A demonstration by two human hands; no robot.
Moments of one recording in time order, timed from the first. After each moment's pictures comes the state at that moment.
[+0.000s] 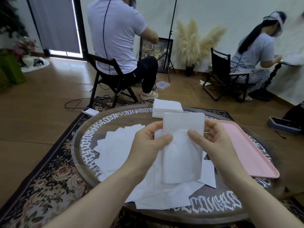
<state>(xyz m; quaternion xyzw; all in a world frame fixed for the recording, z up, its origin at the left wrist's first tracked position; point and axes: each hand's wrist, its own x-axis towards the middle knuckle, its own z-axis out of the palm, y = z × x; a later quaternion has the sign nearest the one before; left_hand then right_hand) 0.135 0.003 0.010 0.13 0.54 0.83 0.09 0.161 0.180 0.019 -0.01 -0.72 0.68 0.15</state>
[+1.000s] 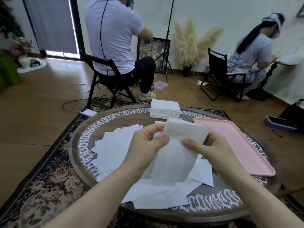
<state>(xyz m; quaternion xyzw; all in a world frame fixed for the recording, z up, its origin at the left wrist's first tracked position) 0.135 0.004 0.009 0.13 0.58 0.80 0.08 0.165 0.187 0.018 0.04 -0.72 0.69 0.09</state>
